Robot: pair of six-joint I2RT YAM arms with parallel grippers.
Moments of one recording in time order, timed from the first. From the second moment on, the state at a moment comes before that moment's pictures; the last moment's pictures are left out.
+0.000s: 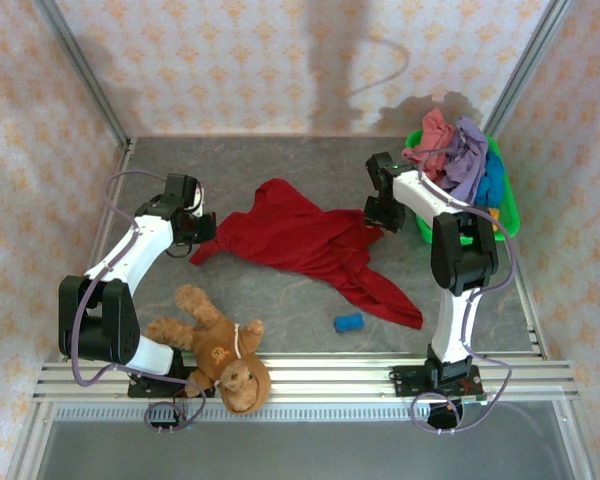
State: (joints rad) left arm -0.05 1.46 1.04 -0.69 0.08 -0.26; right arm 0.27 1.98 1.53 -0.97 0.04 0.55
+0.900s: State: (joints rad) left arm -0.05 1.49 1.10 -0.73 0.08 -0.26; right arm 0.25 2.05 1.50 -0.88 0.03 0.40
